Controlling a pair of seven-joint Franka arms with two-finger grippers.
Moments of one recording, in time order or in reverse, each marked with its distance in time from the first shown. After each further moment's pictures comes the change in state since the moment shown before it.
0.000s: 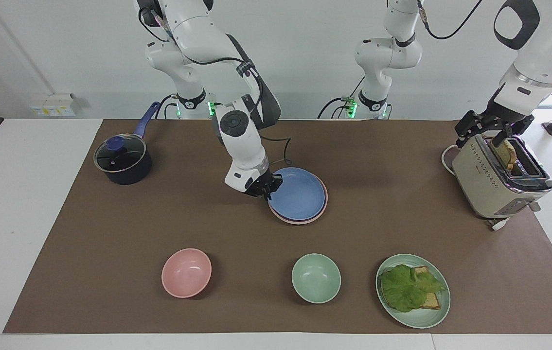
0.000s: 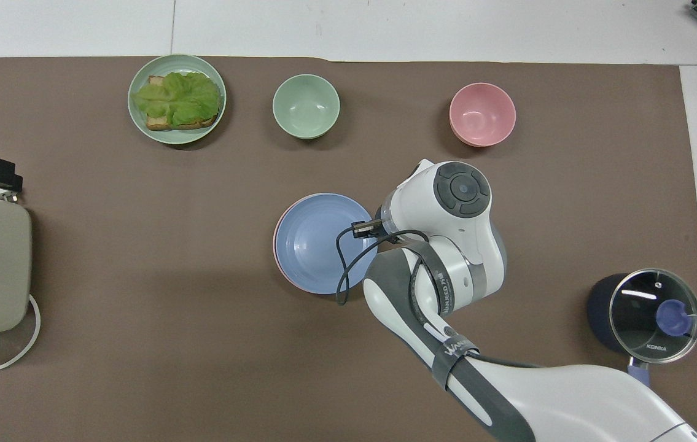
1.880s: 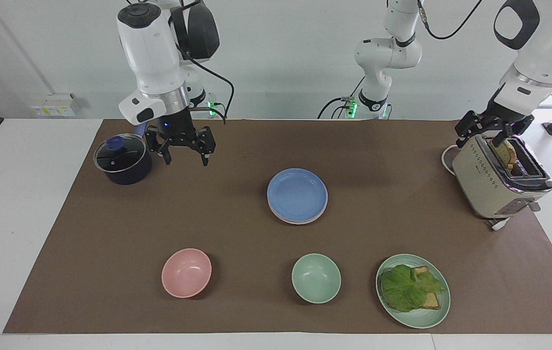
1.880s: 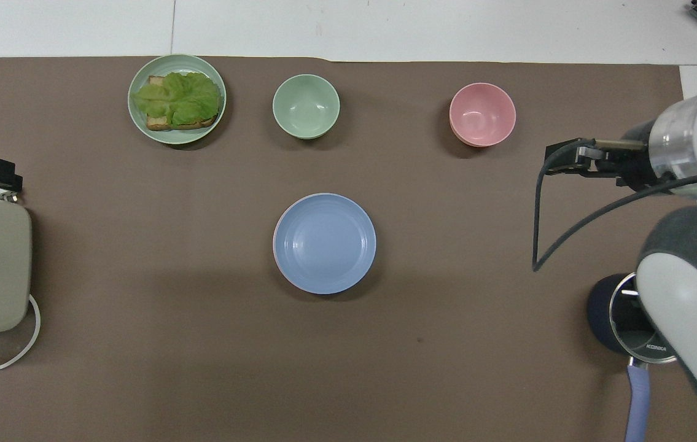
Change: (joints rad) left arm 0.000 0.000 0.000 0.000 0.000 0.000 0.000; right arm -0.302 -0.343 -0.047 0.308 -0.224 -0.599 0.153
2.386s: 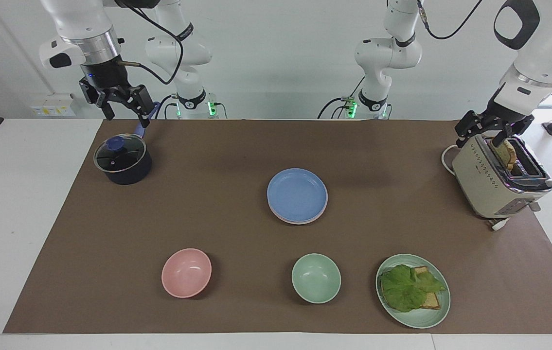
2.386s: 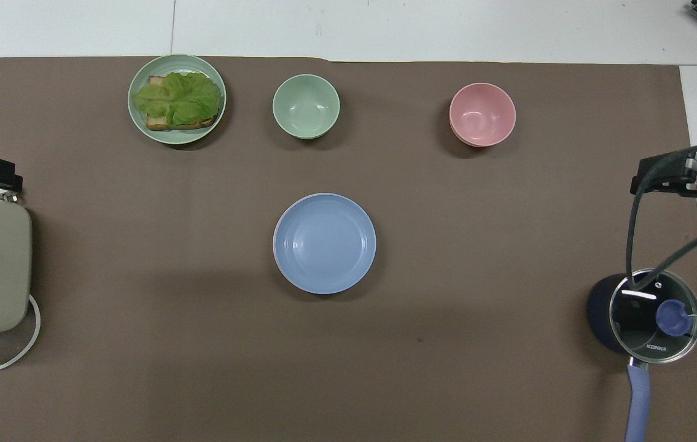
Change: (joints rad) left arm 0.000 0.000 0.000 0.000 0.000 0.000 0.000; right arm -0.083 -0.055 -0.028 0.023 0.000 -0.145 -0.035
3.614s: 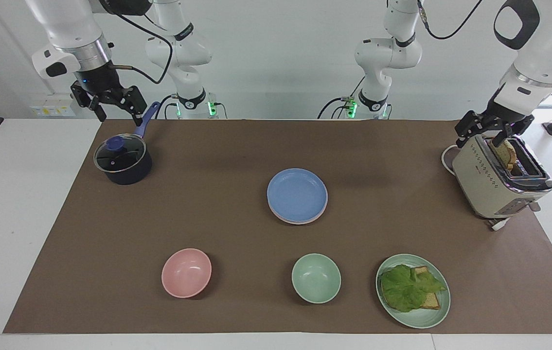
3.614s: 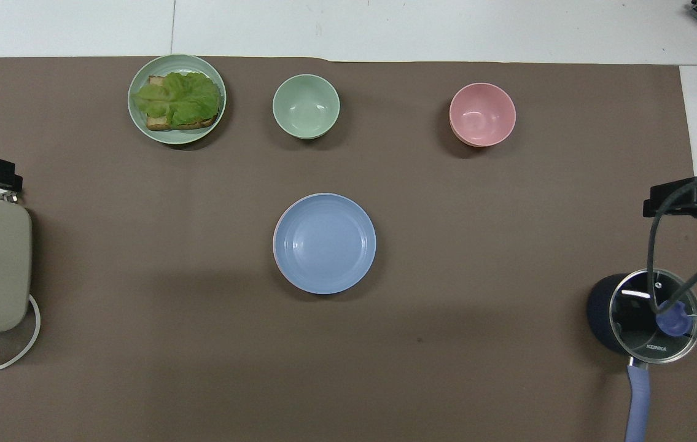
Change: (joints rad) left arm 0.000 0.000 0.000 0.000 0.000 0.000 0.000; right arm 0.016 -0.027 -0.062 -0.070 0.000 -0.001 -0.142
